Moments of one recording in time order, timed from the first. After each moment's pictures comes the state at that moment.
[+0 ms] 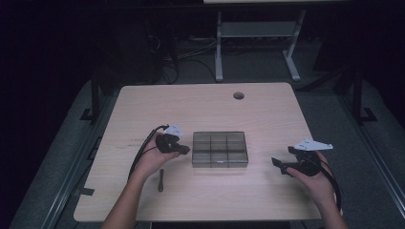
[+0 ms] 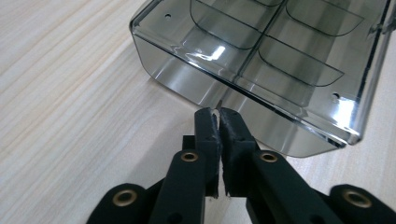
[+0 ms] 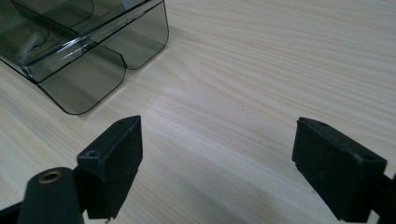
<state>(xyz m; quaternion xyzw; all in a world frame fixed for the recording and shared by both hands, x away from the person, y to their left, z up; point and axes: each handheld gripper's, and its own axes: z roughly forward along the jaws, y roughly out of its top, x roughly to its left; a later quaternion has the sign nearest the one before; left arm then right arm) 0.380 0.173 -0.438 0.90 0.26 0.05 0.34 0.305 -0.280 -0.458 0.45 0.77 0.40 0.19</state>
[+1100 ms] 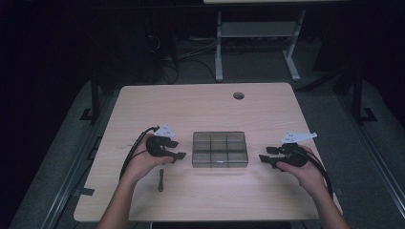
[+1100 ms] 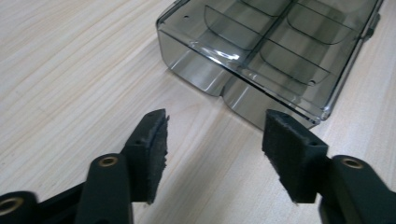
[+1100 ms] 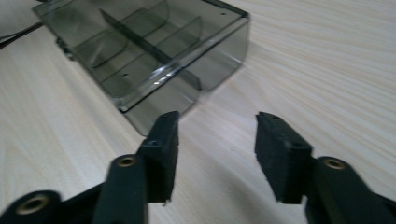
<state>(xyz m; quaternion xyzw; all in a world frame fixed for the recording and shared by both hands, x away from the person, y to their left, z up) 0.361 0.189 -0.424 0.89 0.29 0.08 0.35 0.326 -0.249 -0.445 0.38 0.82 0.42 0.09</state>
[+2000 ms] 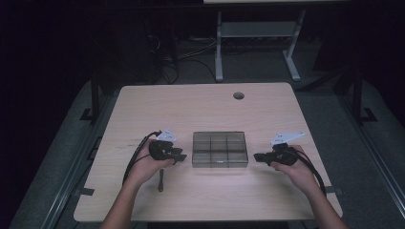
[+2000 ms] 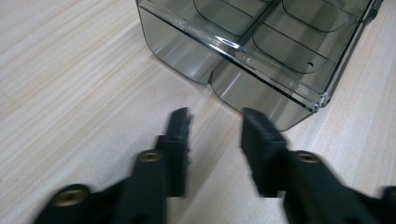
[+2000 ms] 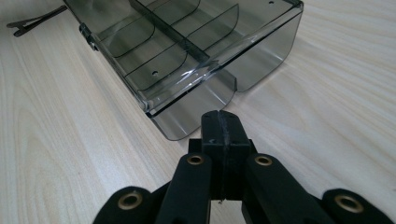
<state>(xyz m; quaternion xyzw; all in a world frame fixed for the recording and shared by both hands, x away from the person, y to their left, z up) 0.356 0.185 -0.438 0.89 0.29 0.07 0.35 0.333 -0.228 -0.450 0.35 0.84 0.41 0.05</state>
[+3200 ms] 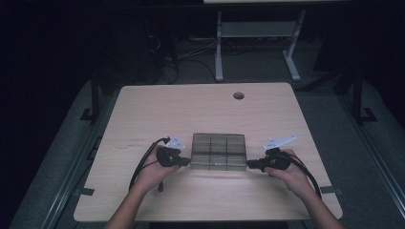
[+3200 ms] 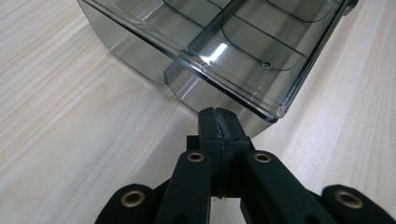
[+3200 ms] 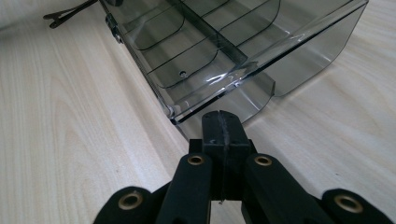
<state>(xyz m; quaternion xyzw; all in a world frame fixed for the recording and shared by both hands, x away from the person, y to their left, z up) 0.337 0.164 -0.445 0.90 0.27 0.06 0.33 0.324 -0.209 -0.458 0.33 0.85 0.41 0.01</state>
